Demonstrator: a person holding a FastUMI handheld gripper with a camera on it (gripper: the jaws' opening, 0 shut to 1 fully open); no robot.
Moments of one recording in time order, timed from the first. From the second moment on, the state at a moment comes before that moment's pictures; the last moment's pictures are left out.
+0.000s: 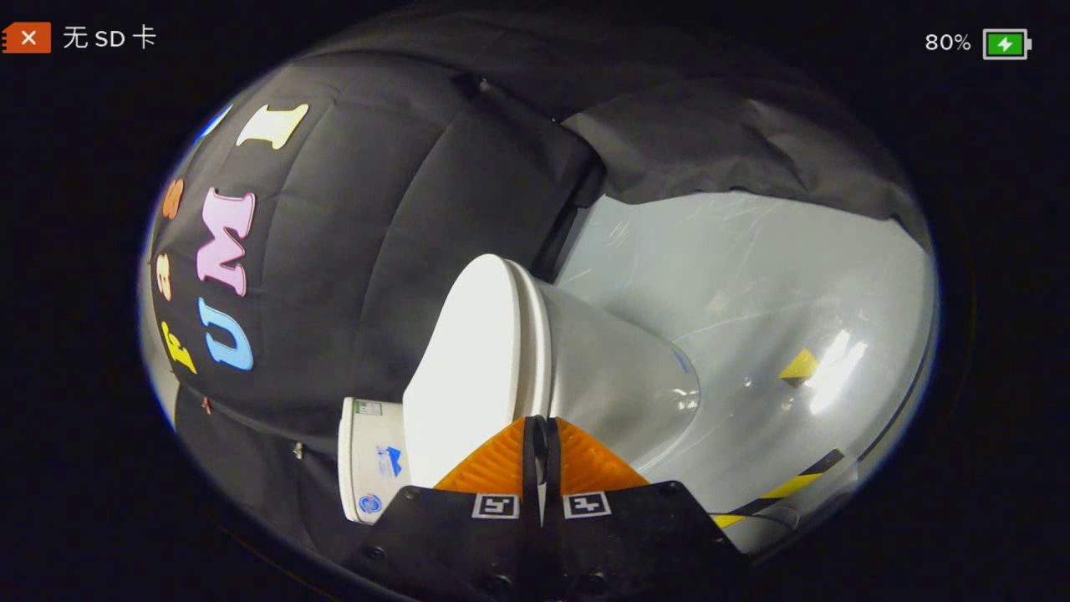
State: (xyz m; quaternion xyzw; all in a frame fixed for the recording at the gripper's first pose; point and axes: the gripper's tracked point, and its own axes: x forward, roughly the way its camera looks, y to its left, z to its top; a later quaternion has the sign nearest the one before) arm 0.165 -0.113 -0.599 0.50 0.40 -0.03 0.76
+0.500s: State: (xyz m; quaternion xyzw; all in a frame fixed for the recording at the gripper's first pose) arm 0.177 -0.105 -0.523 0.43 0.38 -0.05 0.82
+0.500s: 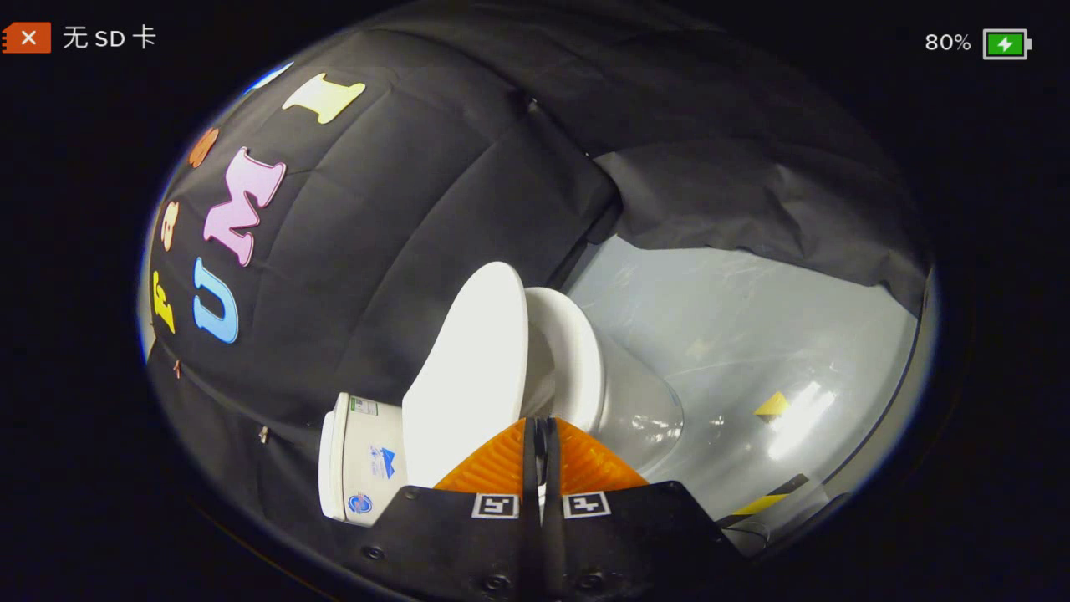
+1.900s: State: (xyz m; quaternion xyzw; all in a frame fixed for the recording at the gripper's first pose) arm 0.202 0.050 -0.277 0.16 0.28 -0.07 0.94
